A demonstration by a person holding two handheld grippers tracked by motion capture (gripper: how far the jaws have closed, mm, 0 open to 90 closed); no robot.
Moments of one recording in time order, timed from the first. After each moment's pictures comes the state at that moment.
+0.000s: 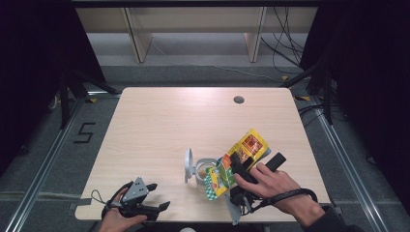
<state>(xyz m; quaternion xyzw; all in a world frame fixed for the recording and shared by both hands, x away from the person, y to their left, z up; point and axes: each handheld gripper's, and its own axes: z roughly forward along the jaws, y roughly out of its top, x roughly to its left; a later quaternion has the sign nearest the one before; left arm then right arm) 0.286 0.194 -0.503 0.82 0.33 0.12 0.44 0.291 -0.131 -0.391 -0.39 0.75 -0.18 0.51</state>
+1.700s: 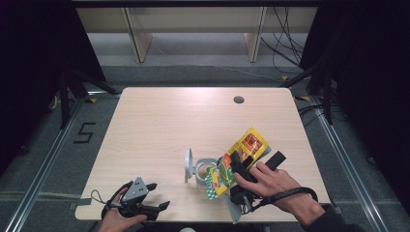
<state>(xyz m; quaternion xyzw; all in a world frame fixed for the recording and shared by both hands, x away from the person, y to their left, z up) 0.286 0.194 -0.503 0.82 0.33 0.12 0.44 0.293 -0.130 -0.390 -0.40 0.75 -0.18 0.50</state>
